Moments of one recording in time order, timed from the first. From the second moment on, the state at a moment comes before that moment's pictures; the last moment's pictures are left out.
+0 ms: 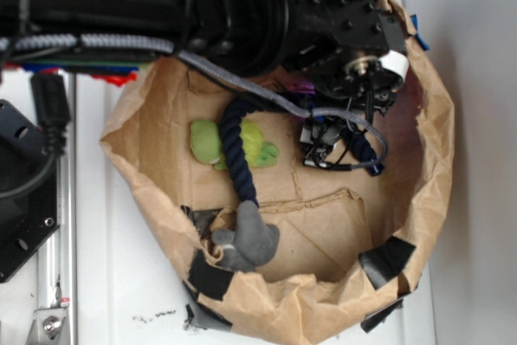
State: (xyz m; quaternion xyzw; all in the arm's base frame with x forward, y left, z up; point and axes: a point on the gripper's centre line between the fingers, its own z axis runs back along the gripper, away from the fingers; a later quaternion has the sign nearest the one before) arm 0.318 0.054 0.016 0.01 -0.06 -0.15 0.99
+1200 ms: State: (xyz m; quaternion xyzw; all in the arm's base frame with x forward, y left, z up) arm 0.277 0.009 0.062 -0.04 -0.07 -0.13 0.99
